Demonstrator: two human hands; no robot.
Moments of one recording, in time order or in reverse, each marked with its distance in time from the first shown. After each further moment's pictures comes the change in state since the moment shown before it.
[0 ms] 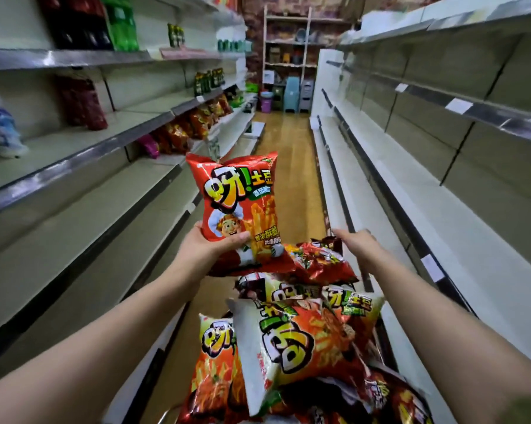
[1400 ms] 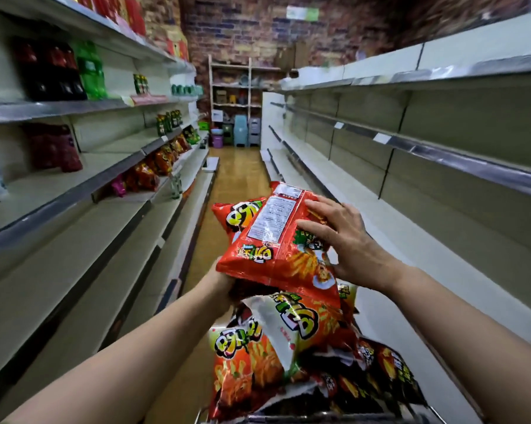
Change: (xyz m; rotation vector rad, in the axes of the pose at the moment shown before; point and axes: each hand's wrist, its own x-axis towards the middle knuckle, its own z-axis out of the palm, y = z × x) left_hand -0.049 0.002 -0.012 -0.142 -0.261 -0.150; right_hand -0.190 -0.025 -0.029 -0.663 0.402 -1.455
